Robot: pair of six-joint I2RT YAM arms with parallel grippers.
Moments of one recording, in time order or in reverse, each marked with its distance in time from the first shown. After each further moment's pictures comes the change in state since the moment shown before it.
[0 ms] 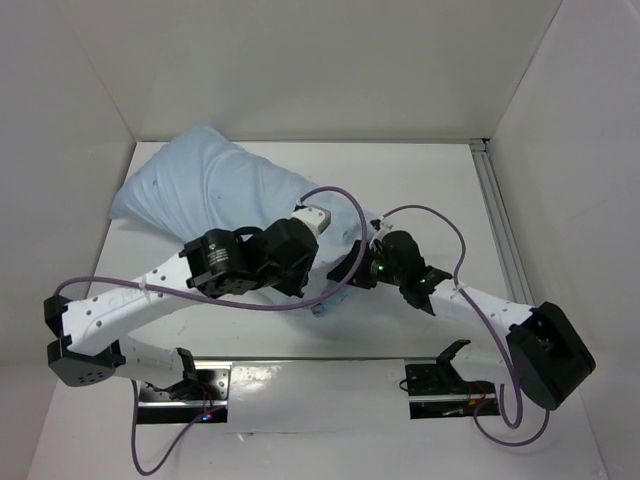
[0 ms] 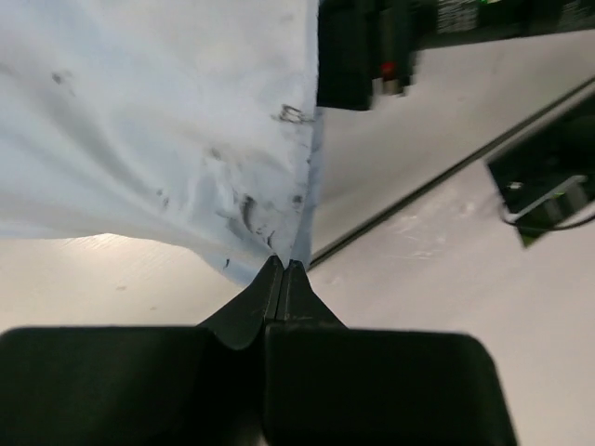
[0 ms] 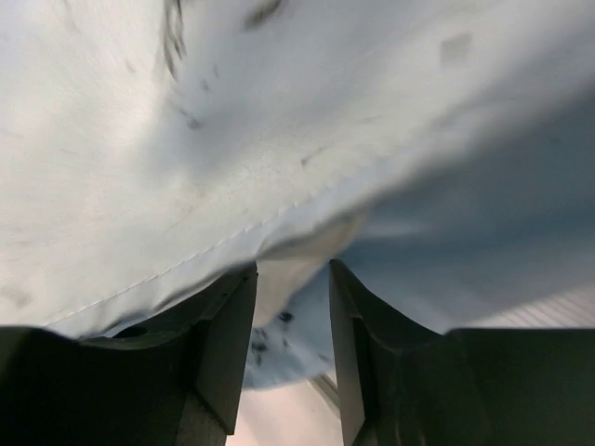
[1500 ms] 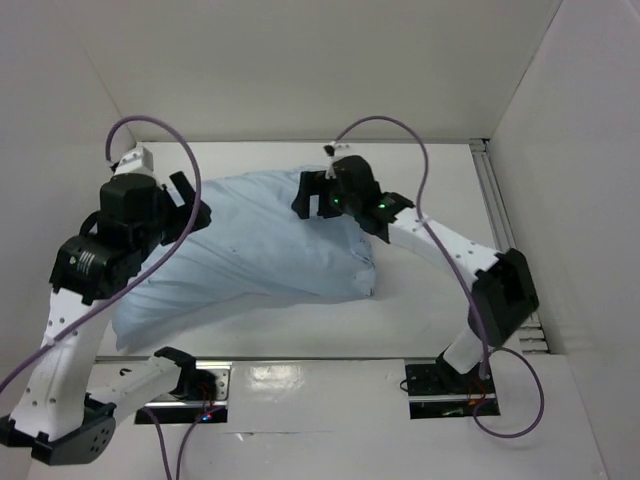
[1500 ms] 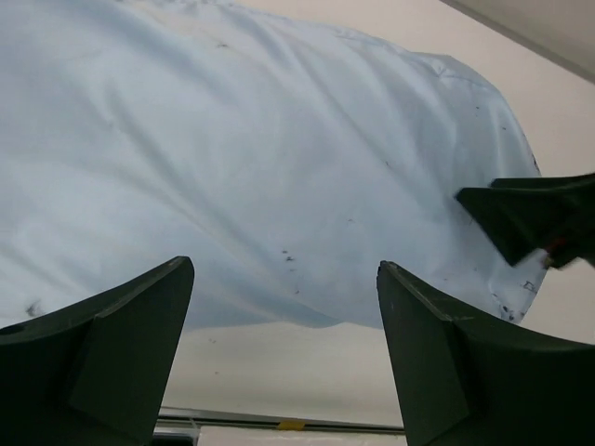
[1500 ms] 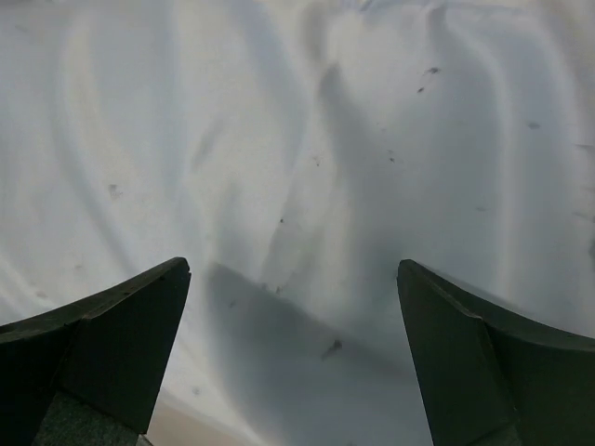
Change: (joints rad) left arm 0.794 -0.319 -0.046 0.064 0.043 -0.028; right arm 0.045 0.351 0.774 -0.337 0.362 -0.420
